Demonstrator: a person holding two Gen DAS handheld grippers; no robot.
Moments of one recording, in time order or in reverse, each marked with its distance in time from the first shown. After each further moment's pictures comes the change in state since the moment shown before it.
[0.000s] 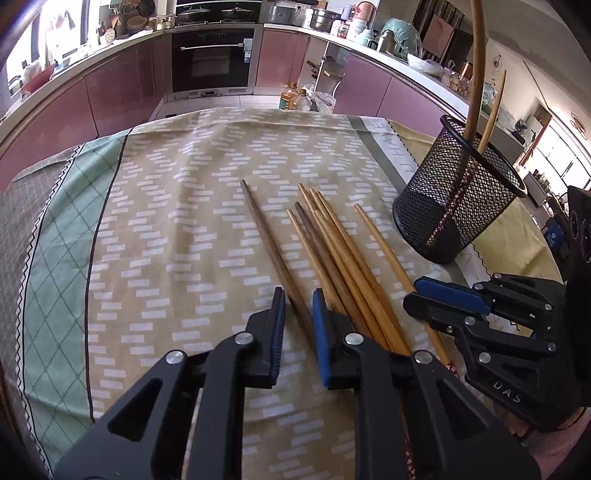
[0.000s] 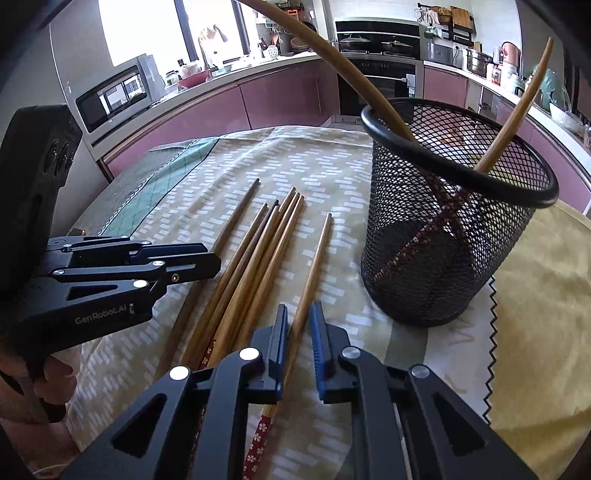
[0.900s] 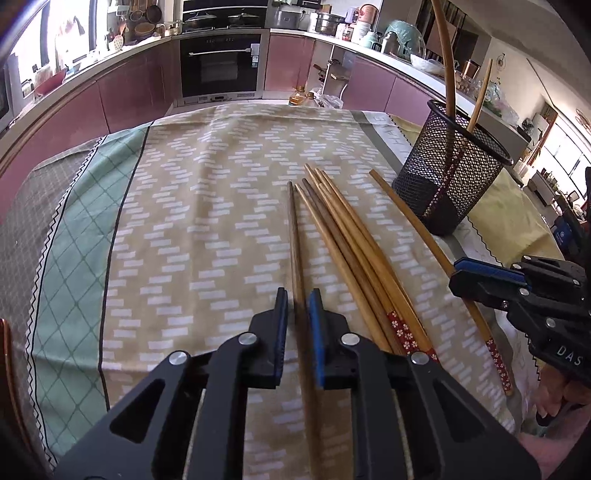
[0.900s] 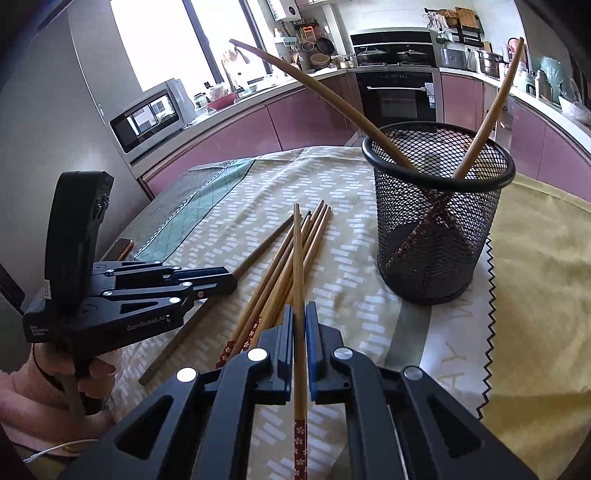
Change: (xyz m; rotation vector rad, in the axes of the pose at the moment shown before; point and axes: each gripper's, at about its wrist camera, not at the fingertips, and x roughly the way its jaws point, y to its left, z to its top) left arm -0.020 -0.002 -0.030 0.014 -0.022 0.046; right arm -0.043 -0.003 -0.015 0.001 -0.079 0.145
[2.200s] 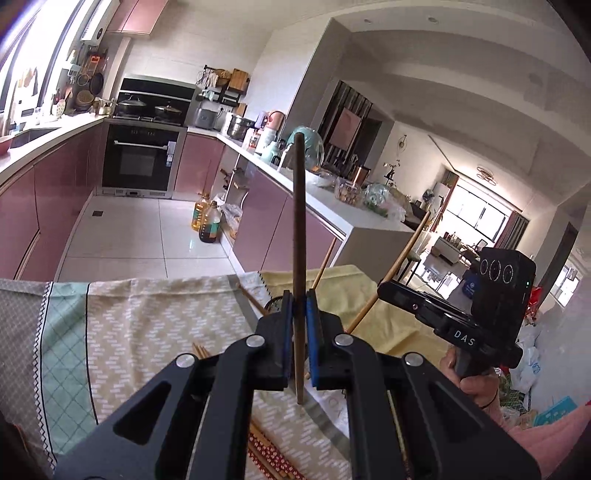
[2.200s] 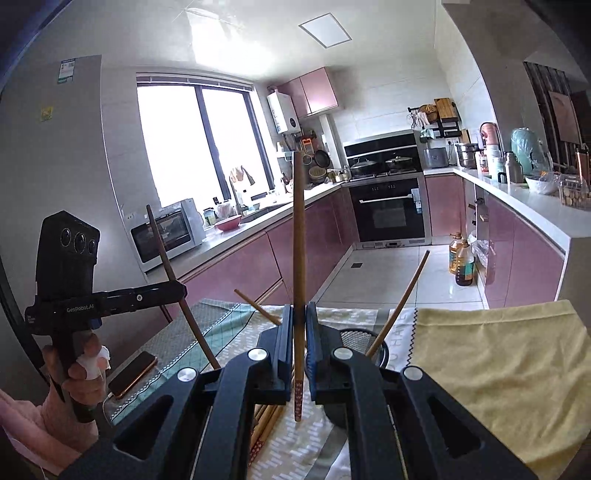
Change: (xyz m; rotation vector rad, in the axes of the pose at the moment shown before) left arm -0.157 -0.035 0.090 0.050 -0.418 -0.411; right arm -0.150 -0.038 0.061 -0.014 -0.477 -0.018
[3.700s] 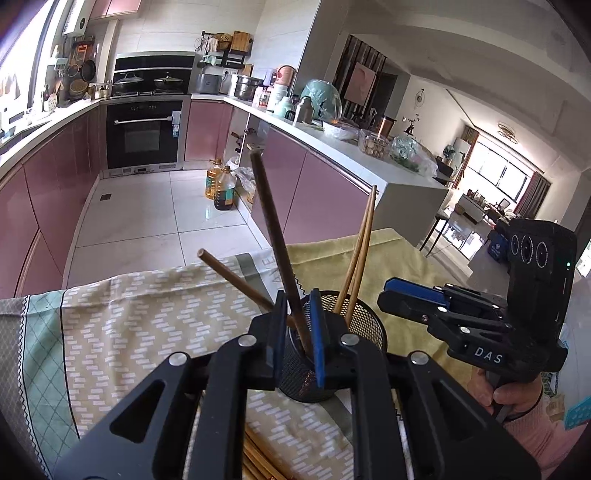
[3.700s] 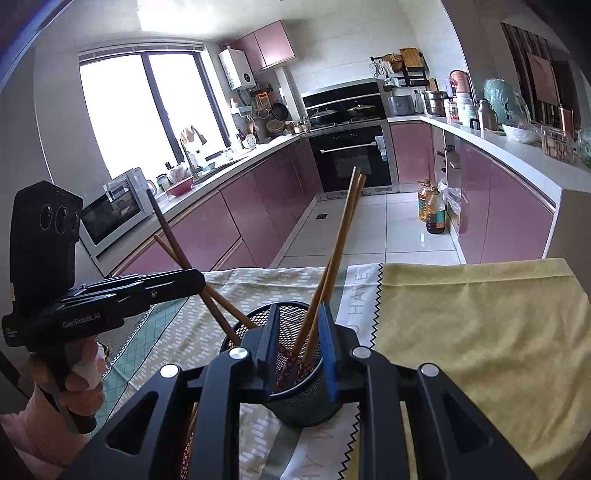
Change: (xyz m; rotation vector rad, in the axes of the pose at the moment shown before) left arm 0.117 0.017 -0.002 0.060 0.179 0.097; right arm 0.074 -0.040 -0.028 0.076 0.203 -0.114
